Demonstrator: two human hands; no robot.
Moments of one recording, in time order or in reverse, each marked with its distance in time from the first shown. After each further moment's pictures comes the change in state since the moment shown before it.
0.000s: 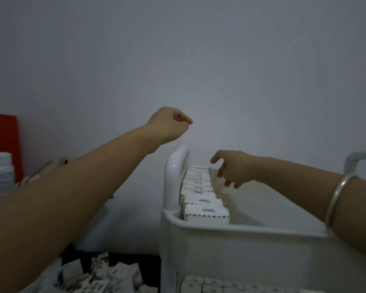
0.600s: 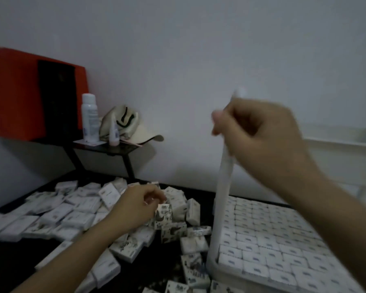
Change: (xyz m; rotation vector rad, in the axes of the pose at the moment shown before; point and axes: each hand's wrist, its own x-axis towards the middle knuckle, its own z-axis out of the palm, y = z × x) left_hand -0.288 -0.171 -0.042 0.204 -0.133 -0.248; right_hand -0.190 -0.100 0.085 0.375 0.635 -0.669
